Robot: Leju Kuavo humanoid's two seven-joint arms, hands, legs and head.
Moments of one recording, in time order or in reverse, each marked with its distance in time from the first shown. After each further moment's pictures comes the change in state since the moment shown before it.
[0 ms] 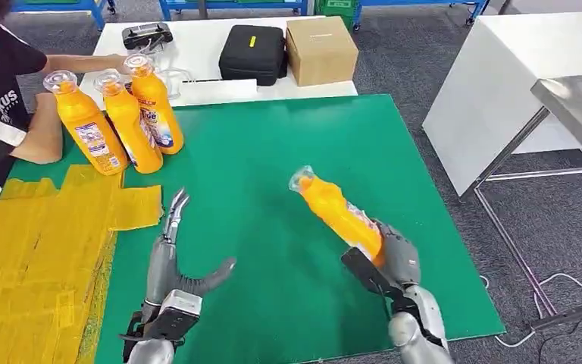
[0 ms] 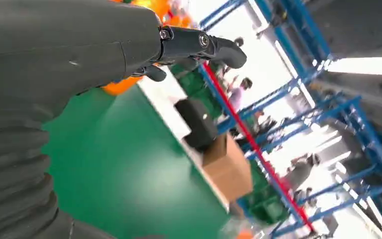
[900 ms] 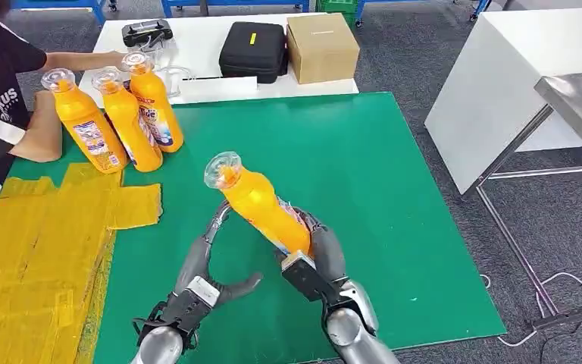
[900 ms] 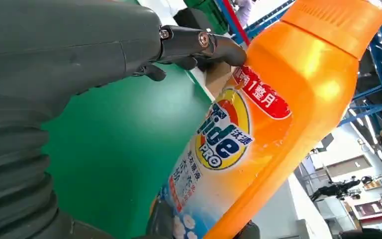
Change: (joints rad) left arm -0.064 0.007 -0.061 0.092 0.124 -0.241 0.049; right arm -0.065 0.132 0.297 0.050 -0.236 -0.005 -0.202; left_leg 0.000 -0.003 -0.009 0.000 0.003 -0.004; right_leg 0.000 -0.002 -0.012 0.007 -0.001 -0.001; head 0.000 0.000
